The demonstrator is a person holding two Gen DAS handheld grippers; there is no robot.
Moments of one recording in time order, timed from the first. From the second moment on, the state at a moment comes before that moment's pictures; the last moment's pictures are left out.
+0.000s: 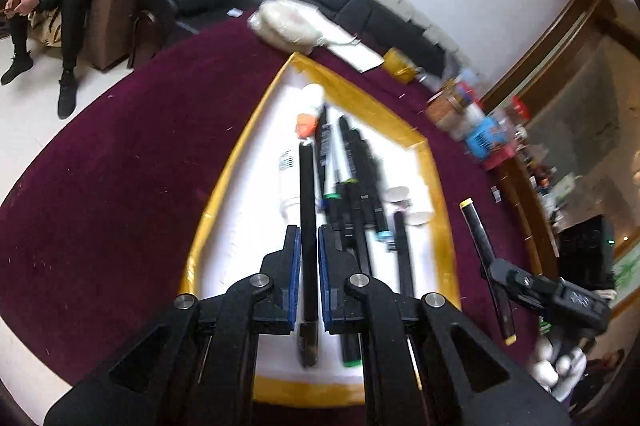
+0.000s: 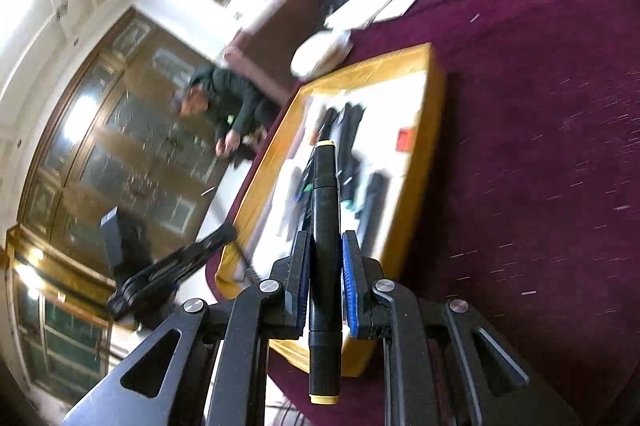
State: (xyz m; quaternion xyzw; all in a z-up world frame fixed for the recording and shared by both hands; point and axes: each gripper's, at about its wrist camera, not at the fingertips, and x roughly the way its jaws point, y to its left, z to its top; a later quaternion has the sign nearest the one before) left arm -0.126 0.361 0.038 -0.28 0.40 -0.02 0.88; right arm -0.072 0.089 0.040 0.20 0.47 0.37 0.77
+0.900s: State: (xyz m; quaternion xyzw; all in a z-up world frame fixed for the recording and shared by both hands) left arm -0.184 0.402 0.053 -0.27 0.32 0.08 0.91; right arm -0.051 0.257 -0.016 0.22 0.59 0.40 0.67
